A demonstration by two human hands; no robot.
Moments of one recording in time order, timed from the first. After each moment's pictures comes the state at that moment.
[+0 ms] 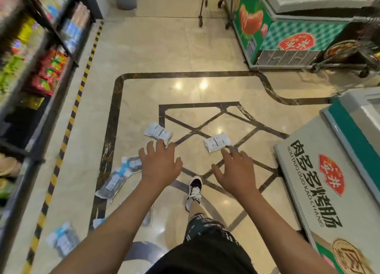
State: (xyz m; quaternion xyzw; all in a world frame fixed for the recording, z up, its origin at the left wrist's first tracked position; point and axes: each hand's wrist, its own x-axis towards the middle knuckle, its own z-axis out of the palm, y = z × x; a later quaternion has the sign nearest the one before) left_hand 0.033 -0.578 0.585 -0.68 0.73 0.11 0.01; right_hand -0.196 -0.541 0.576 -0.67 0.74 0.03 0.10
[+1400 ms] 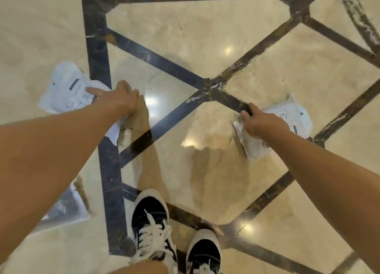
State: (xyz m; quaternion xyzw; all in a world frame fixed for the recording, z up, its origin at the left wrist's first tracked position) left_hand 0.020 -1.176 -0.234 -0.75 0.55 0.29 0.23; right_hand -0.340 -1.089 -0.217 -0.48 0.76 0.28 0.33
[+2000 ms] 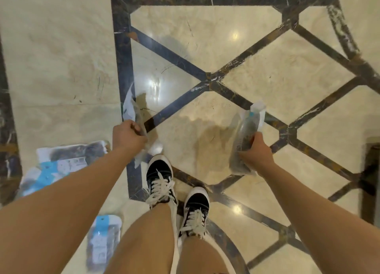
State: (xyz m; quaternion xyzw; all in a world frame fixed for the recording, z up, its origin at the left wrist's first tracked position) left_hand 0.044 -1.013 -0.115 -0.80 0.41 0.43 -0.02; right_hand -0.314 -0.968 -0.088 -0.34 0.82 0.12 0.45
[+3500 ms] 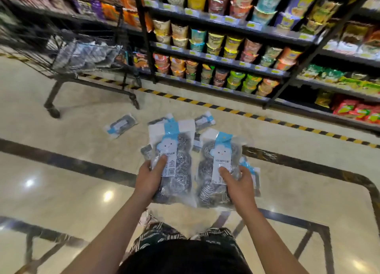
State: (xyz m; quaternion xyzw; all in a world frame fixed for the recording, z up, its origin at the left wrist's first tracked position) left_hand -0.002 -0.303 0.559 -0.65 -0.40 0.07 -0.64; right_hand 0.034 -0.552 0.565 -0.76 0.24 0.16 0.58
